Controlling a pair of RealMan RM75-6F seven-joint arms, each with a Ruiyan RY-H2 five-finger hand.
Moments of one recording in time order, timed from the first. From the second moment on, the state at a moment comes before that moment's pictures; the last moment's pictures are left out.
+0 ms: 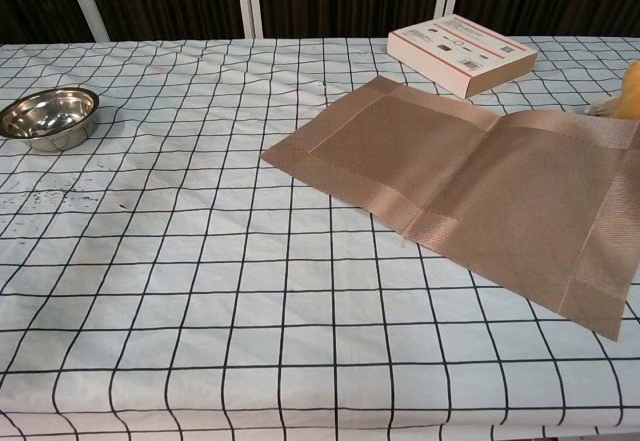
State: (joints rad) left arm -0.31 -1.07 -0.16 -1.87 1.43 1.28 0.33; right arm 0.17 -1.17 0.14 -1.61 -1.27 1.66 -0.23
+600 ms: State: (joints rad) left arm -0.68 -1.40 -0.24 -1.65 1.20 1.00 0.72; right arm 0.15 -1.18 0.20 -1.55 -1.26 1.59 -0.05
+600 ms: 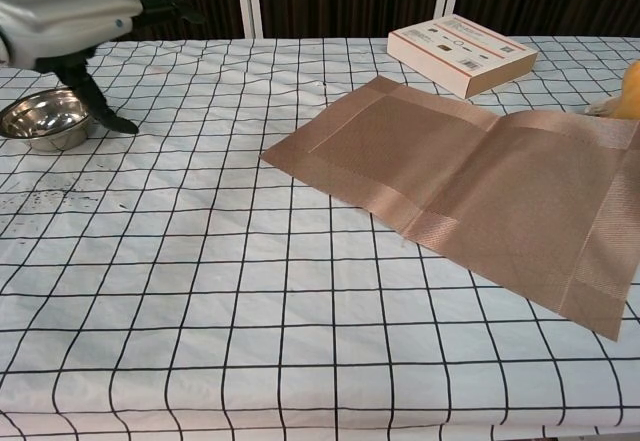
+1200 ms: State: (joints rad) left arm -0.89 -1.64 -0.27 -1.33 0.96 0.92 0.90; right arm 0.14 -1.17 0.23 -1.55 -1.24 1.53 0.00
